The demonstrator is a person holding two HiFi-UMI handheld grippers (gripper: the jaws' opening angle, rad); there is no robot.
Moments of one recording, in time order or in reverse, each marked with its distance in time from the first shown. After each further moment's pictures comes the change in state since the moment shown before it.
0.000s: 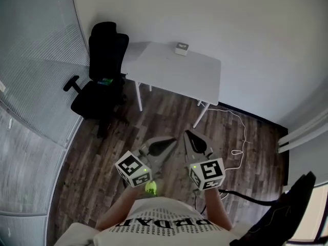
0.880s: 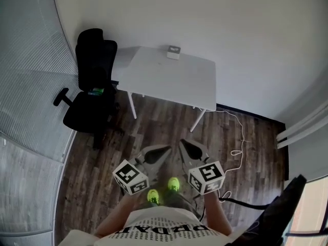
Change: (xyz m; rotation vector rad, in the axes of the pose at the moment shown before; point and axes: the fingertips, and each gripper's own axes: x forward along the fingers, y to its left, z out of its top) left arm 0.007 0.078 -0.019 -0.045 0.061 -0.022; right arm 0.068 -0.014 -0.031 0.135 0.095 0.020
